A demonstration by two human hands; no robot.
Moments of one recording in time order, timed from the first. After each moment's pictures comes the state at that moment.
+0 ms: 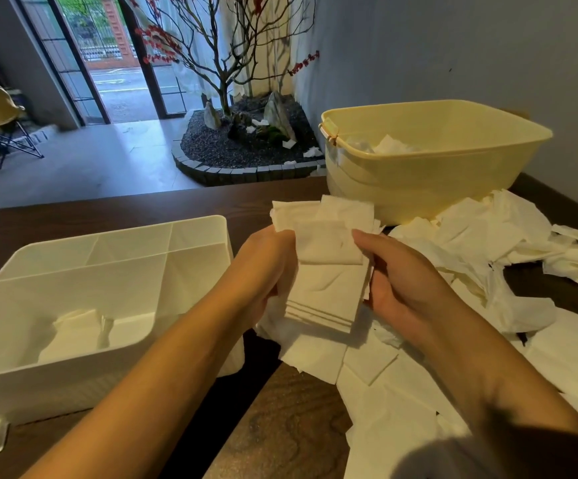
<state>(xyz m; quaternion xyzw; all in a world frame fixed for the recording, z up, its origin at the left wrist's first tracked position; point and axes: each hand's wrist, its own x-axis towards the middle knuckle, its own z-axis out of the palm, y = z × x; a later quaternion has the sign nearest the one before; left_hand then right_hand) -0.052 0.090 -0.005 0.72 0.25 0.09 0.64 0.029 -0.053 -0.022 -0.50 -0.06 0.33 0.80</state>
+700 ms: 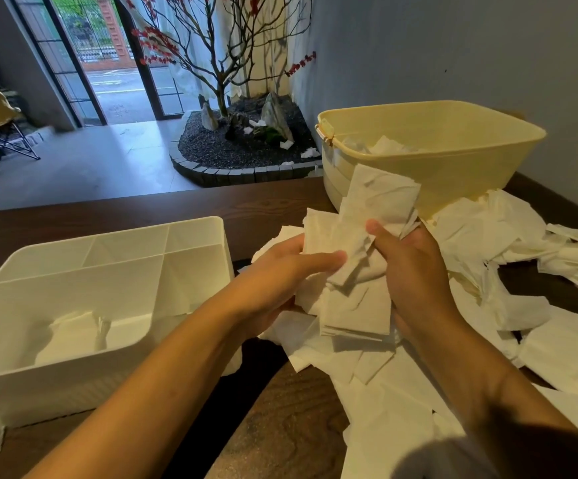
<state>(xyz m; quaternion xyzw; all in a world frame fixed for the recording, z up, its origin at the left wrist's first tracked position) -0.054 0.082 -0.010 0.71 0.11 -0.03 0.69 0.023 -0.058 -0.018 -0.66 -0.09 0.07 0.75</state>
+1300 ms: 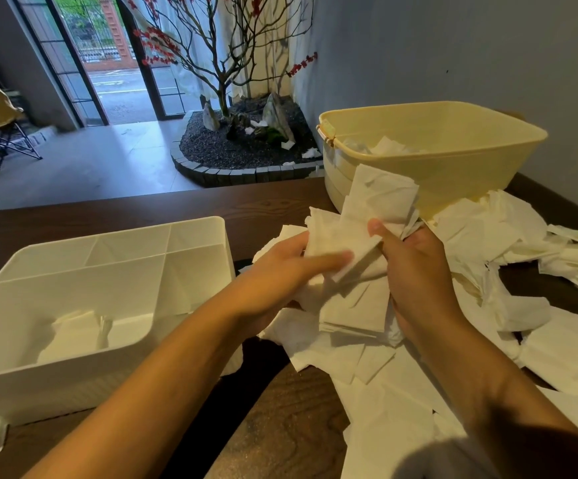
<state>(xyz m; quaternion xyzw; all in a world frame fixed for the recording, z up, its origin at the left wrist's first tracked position) -0.055 0.085 -0.010 0.74 0.08 -0.03 0.66 0.024 -0.059 -0.017 -0.66 -0.10 0.05 0.75</state>
